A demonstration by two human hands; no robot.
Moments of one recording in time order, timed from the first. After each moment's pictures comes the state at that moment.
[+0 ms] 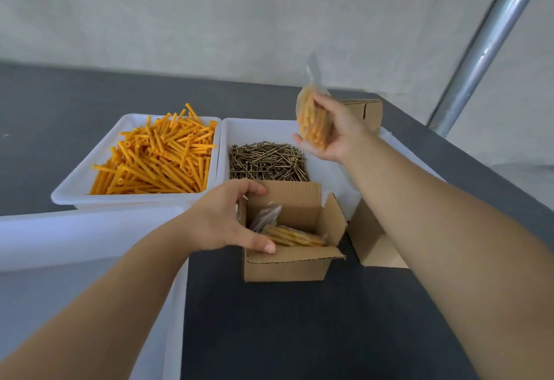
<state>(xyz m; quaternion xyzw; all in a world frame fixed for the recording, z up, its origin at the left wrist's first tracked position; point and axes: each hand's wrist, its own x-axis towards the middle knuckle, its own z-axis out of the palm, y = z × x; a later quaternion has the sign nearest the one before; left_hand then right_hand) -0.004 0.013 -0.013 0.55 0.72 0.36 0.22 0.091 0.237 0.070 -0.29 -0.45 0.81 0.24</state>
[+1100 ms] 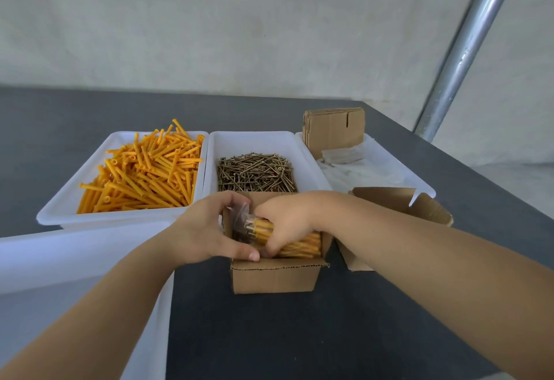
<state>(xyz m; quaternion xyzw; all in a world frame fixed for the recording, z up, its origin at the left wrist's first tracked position) 0.004 0.011 -0.006 0.54 0.71 0.40 0.22 0.122 0.147 0.044 -0.14 -0.95 0.12 -0.24</state>
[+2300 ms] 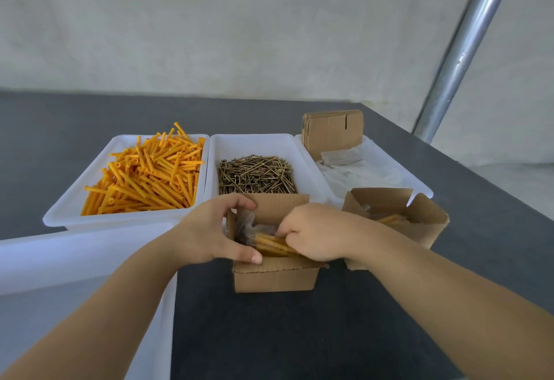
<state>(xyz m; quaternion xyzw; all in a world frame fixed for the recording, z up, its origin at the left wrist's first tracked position) 0.000 0.012 -0.009 0.58 0.71 0.35 0.21 0.173 0.146 0.034 -0.18 -0.97 0.12 -0.10</state>
